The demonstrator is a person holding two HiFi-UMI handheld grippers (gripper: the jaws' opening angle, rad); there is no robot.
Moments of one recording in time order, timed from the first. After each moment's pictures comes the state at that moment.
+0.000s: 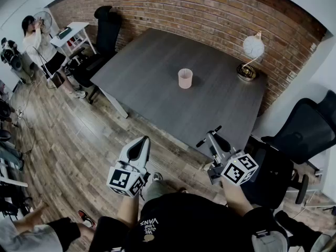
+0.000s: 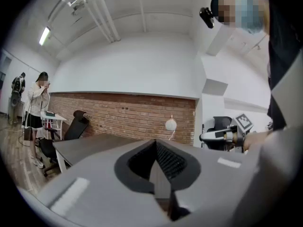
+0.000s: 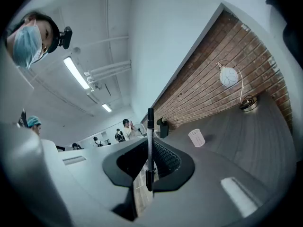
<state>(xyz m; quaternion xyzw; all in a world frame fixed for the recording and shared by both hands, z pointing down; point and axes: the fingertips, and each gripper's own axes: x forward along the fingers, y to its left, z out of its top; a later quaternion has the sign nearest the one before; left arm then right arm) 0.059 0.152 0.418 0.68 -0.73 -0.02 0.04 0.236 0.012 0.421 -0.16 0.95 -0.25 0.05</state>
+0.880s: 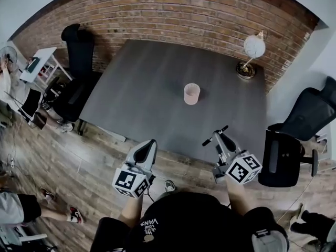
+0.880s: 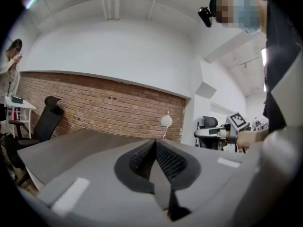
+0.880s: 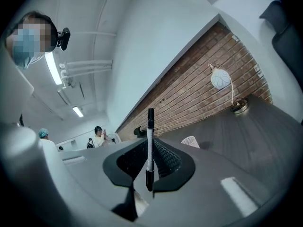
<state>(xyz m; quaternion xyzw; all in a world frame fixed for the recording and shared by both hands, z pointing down) -0.122 0.049 0.441 0.79 -0.61 -0.01 0.08 0.087 -0.047 0.430 -0.32 0.91 -0.25 0.07</state>
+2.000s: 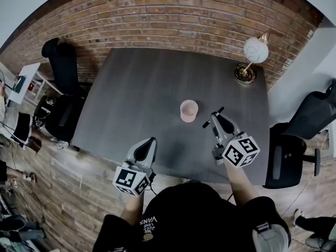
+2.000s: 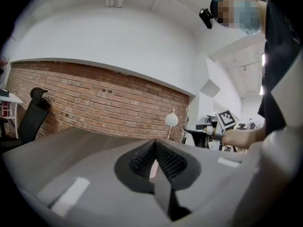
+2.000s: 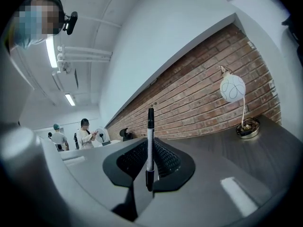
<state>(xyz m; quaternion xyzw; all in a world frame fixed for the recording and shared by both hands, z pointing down) -0.157 -0.101 0.458 0.82 -0.57 -0.01 0.10 0.040 -0.223 0.430 -0.36 0.91 -0.17 0.06</state>
